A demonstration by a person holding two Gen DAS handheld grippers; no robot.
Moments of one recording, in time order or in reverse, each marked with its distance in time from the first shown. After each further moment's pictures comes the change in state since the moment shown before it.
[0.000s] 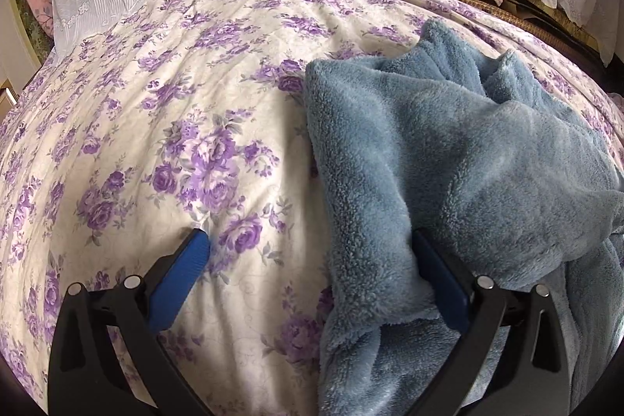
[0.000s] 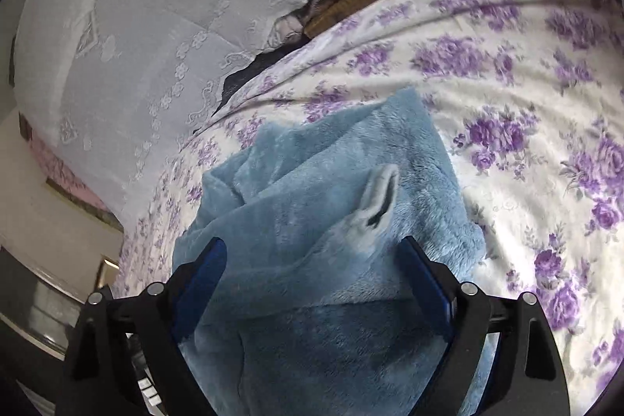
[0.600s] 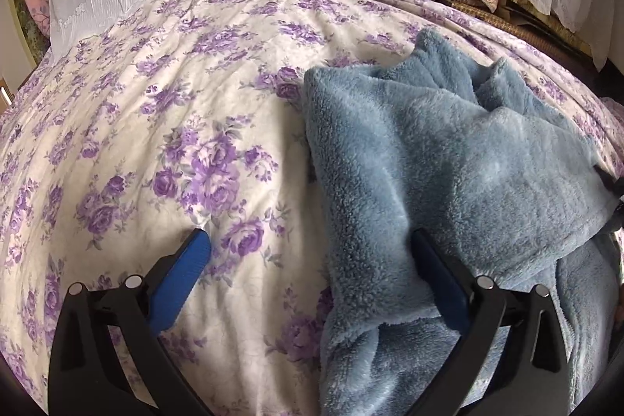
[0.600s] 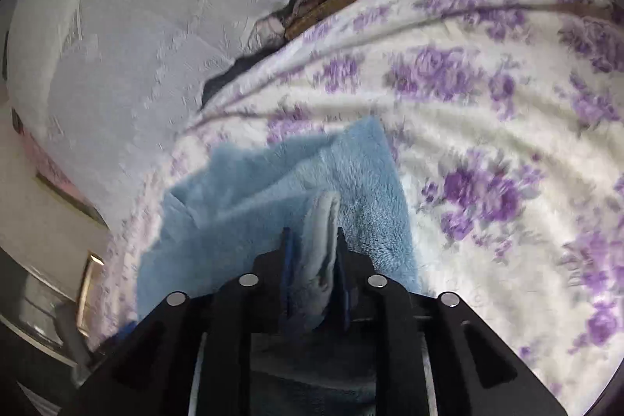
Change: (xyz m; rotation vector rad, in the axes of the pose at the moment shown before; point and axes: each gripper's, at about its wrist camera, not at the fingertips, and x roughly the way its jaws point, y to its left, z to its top) left arm -0.008 0.003 0.000 -0.009 -0.020 -0.030; right arm 0.021 -0.020 0.038 -0.055 -0.029 -0.032
